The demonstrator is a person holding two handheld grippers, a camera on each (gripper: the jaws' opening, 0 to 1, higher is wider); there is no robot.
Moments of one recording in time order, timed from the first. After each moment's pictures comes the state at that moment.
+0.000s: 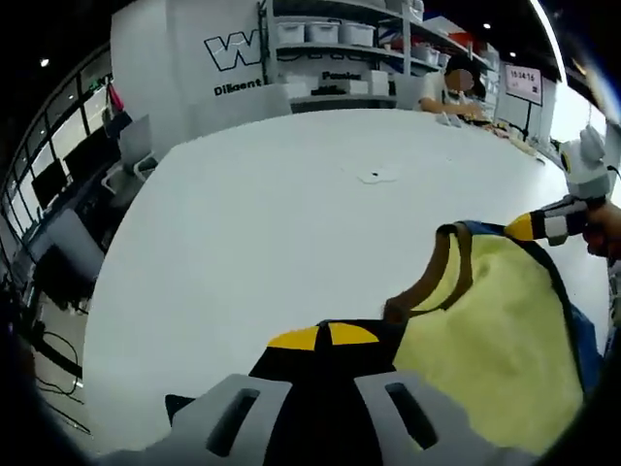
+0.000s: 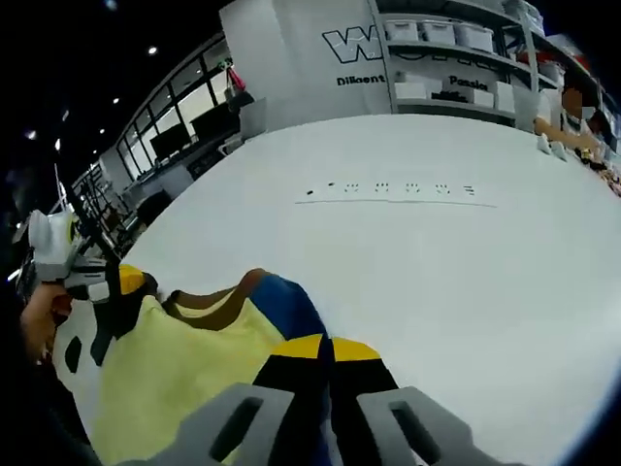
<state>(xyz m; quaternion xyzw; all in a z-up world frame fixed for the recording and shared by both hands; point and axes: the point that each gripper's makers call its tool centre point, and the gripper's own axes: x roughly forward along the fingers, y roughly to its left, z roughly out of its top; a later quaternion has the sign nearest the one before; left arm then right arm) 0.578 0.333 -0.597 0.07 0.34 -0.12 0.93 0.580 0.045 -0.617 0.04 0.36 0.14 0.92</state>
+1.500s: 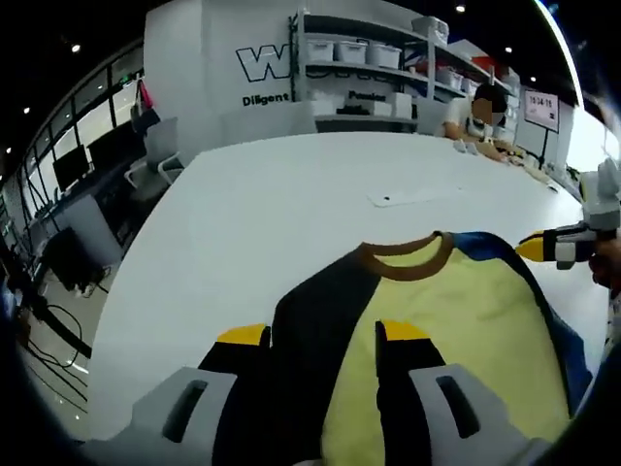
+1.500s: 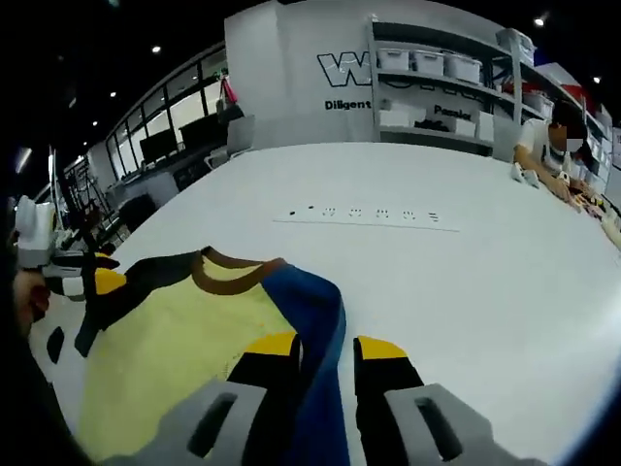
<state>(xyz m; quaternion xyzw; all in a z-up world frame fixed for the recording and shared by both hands) 0.540 0.327 -0.582 0.04 0.32 -0.10 0.94 0.547 0.036 -0.605 0.01 0.35 0.11 0.93</state>
